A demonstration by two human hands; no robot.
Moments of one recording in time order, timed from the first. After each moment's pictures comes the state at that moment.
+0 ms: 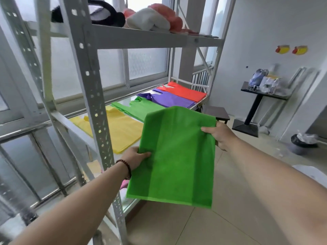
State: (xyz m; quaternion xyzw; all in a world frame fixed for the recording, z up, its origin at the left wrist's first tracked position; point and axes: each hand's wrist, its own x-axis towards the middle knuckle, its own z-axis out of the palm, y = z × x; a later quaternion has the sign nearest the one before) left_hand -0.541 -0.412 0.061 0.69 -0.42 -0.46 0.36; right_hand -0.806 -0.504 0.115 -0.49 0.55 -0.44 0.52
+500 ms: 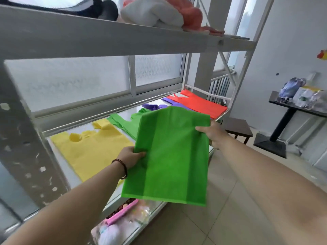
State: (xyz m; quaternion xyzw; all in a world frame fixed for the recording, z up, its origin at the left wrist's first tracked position) left_hand -0.512 -0.631 0.055 0.72 -0.36 -0.43 0.40; right_hand -0.760 -0.763 0.107 -0.56 0.51 -0.39 0.52
